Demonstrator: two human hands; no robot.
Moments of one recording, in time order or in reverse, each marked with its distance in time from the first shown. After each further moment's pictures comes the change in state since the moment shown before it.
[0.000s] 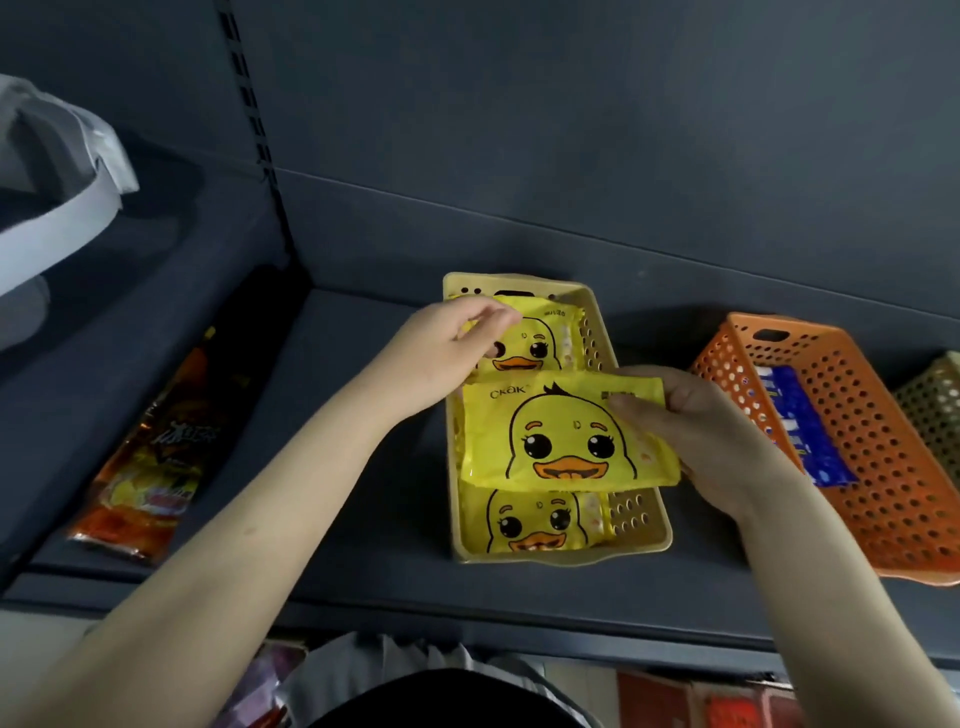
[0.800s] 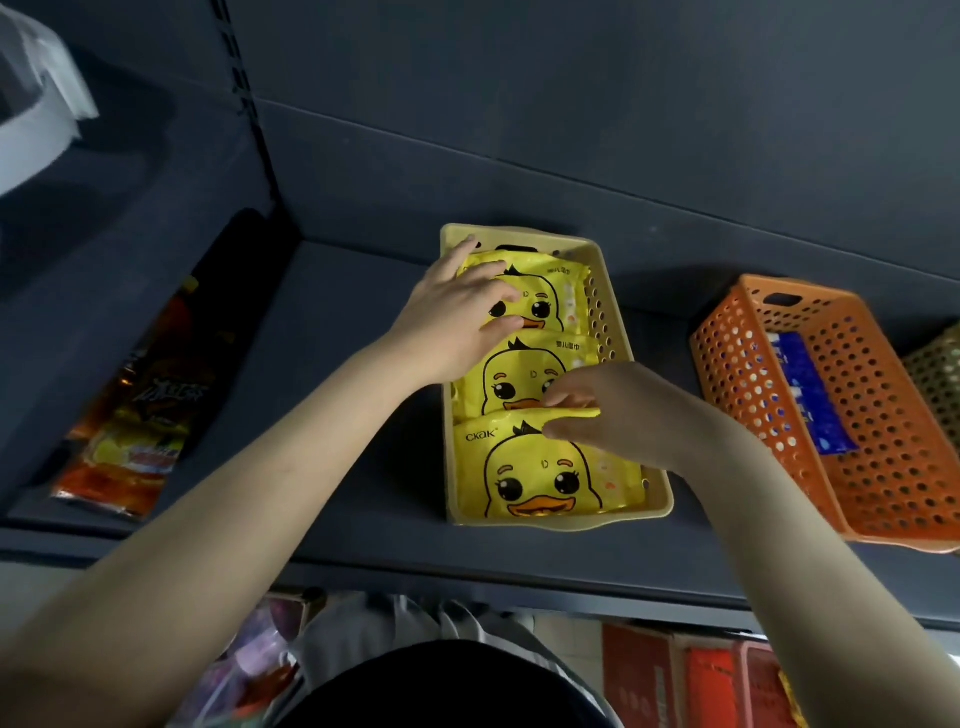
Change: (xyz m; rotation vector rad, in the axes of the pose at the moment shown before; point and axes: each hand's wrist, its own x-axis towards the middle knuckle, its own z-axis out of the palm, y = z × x) left_hand 0.029 -0.039 0.026 0.624 -0.064 0.068; right_hand 0.013 -0.002 0.036 -1.099 -0.257 -0.115
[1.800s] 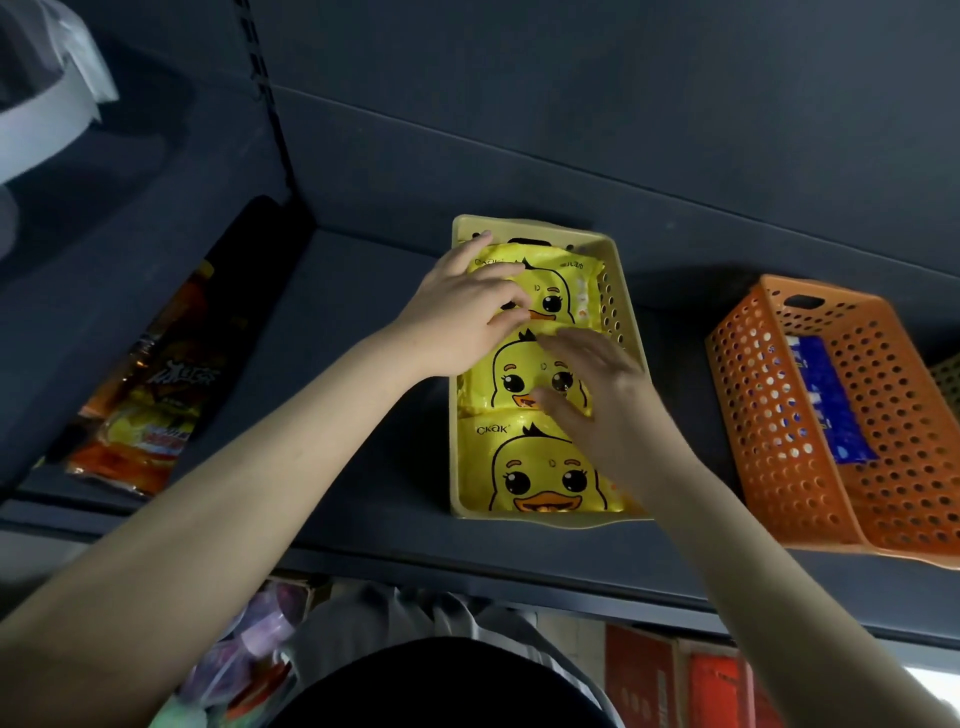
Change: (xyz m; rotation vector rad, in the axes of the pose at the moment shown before) left_hand -0.002 -0.002 0.000 0.002 0.002 0.038; right_hand 0.013 0.008 0.041 0.108 0.480 -0.174
